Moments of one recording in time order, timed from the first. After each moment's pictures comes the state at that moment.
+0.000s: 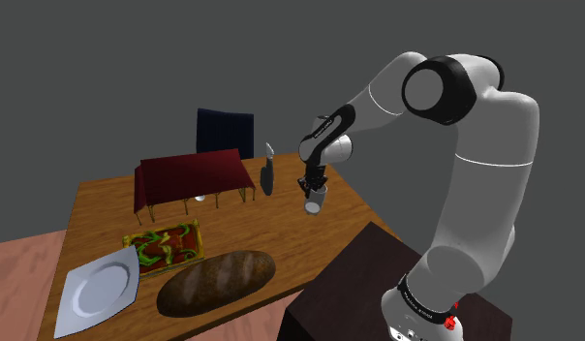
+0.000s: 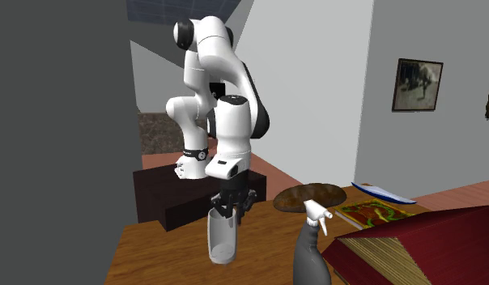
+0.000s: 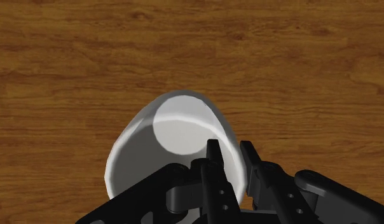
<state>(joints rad) -0.13 0.36 -0.14 -2.28 0.14 2.56 -0.01</state>
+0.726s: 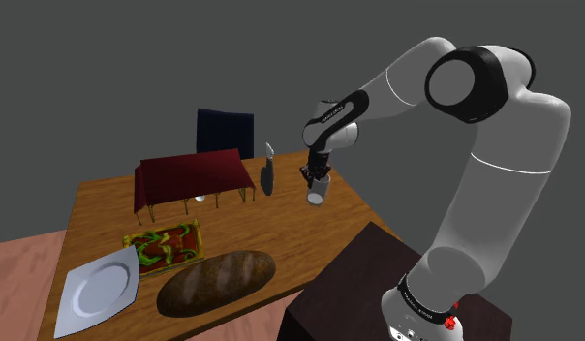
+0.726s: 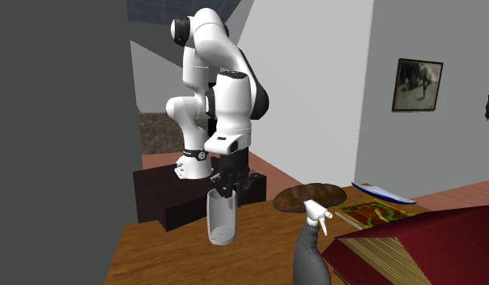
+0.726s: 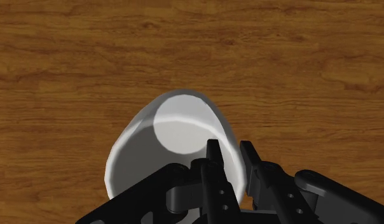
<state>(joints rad) -0.12 0.23 -0.16 -2.28 0.10 2.44 0.02</state>
